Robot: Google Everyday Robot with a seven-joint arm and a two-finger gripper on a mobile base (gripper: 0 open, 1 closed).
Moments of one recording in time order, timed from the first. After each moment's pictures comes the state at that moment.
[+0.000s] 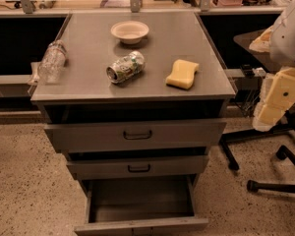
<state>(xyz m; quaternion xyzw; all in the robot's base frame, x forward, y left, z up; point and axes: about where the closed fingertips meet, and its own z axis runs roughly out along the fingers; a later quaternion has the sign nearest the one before) 0.438 -0.217 0.977 -0.60 0.78 -0.04 0.16</state>
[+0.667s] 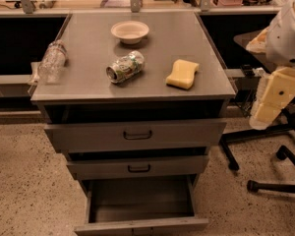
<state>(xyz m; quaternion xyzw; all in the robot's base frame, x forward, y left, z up) 0.444 -0.216 0.972 -0.61 0.78 -0.03 0.16</state>
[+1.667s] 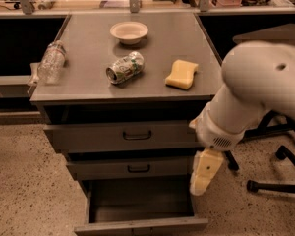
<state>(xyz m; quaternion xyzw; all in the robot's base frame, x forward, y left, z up) 0.418 -0.127 0.783 -0.64 0.76 0.09 0.11</state>
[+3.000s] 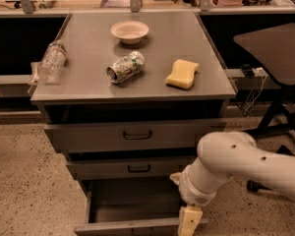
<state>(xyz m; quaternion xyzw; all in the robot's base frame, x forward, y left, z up) 0.366 -0.099 0.599 -0.68 0.71 0.16 0.09</state>
